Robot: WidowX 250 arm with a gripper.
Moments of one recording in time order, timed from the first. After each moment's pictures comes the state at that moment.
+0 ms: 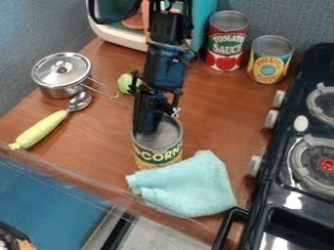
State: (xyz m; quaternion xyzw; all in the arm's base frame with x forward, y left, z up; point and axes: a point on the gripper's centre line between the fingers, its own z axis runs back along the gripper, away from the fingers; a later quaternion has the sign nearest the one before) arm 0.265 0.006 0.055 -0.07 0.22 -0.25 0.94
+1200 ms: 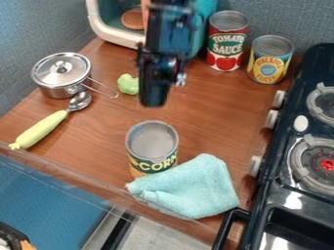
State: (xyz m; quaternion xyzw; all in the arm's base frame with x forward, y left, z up) arm 0.272 -0.004 0.108 -0.10 0.18 -0.28 0.94
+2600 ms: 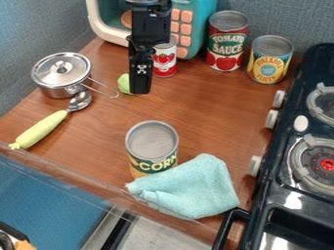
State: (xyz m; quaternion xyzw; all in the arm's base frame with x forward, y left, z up) arm 0.319 0.047 0.084 -0.06 0.06 -0.47 0.88
